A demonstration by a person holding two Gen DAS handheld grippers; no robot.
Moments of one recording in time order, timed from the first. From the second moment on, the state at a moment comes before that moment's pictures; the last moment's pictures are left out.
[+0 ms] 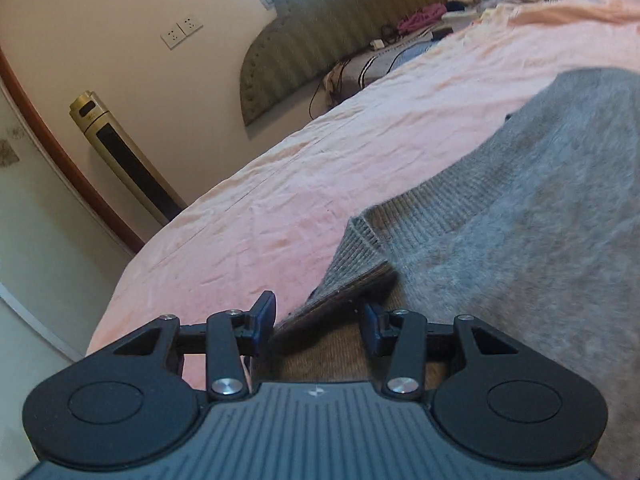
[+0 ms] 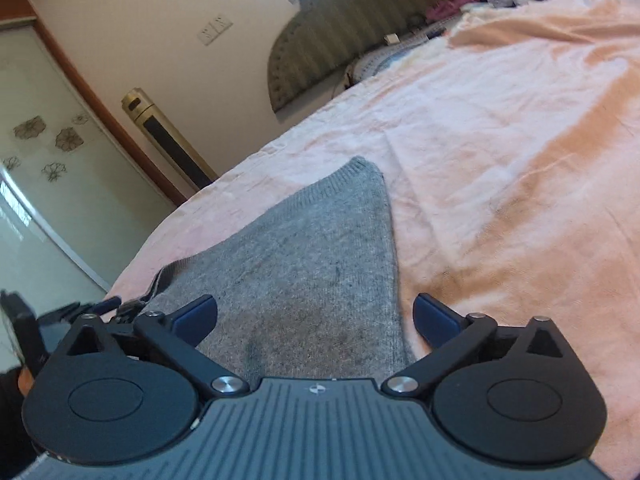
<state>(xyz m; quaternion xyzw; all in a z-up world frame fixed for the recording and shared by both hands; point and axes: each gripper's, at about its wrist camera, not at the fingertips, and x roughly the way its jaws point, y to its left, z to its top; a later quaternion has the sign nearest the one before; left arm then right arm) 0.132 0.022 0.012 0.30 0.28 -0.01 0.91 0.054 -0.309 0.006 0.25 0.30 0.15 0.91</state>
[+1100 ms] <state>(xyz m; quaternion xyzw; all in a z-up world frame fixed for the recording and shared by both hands) 0.081 0.048 0.020 0.03 0.32 -0.01 0.95 0.087 -0.204 0.025 -0.03 0.34 0.17 0.92</state>
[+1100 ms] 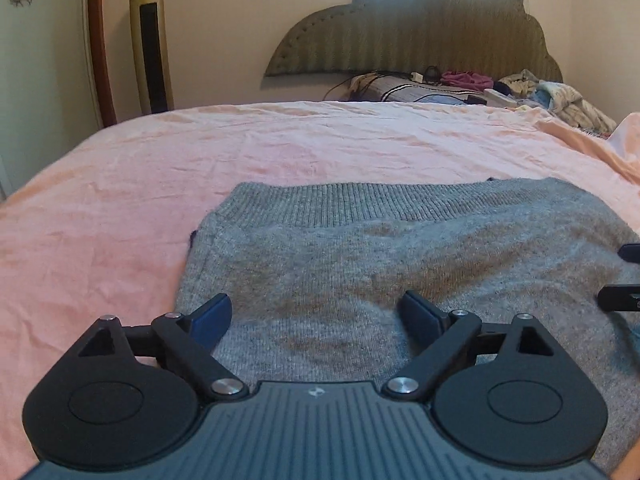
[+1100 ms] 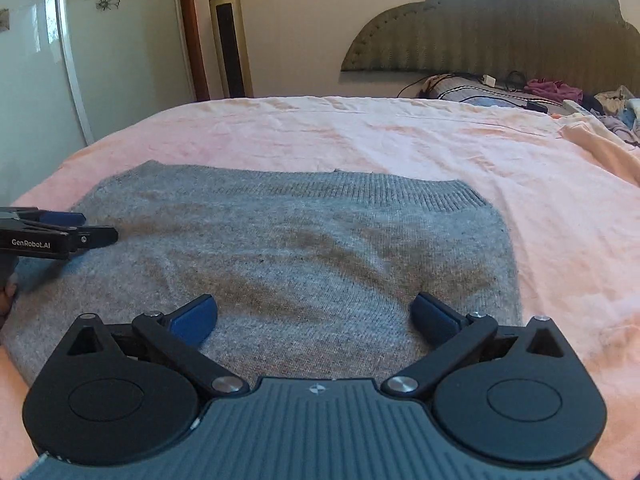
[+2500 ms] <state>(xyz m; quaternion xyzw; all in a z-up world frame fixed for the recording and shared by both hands) 0.009 0.028 0.010 0.00 0.34 -0.03 0.94 0.095 -0.158 0.060 -0.07 0.41 0.19 0.89</state>
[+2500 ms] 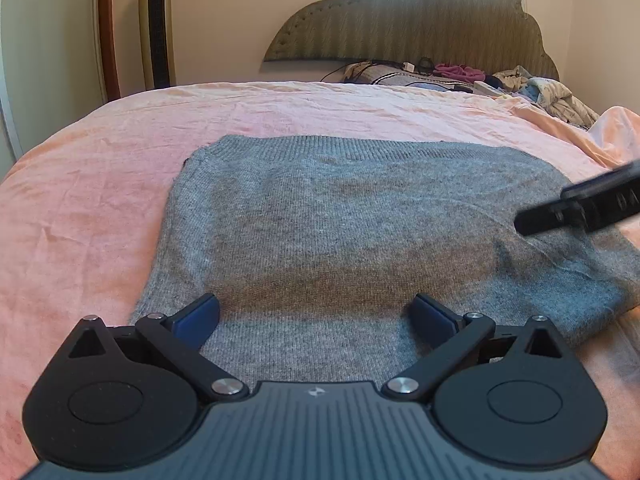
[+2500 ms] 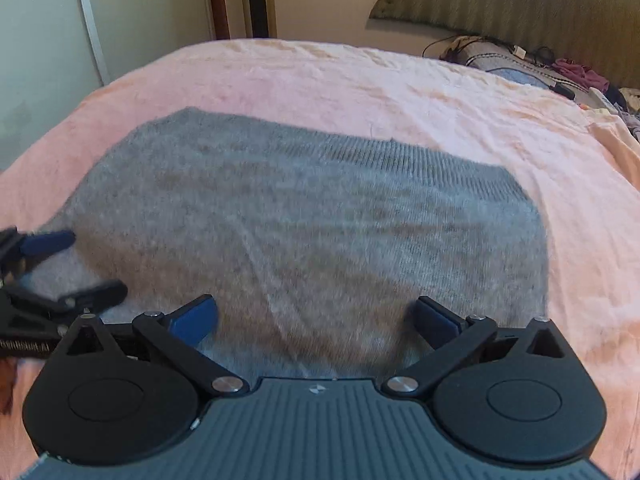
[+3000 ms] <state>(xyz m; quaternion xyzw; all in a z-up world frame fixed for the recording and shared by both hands) -0.031 0.065 0.035 -0.04 0.27 0.04 0.96 0.155 -0.175 0.016 -0.02 0.33 0.16 0.93</state>
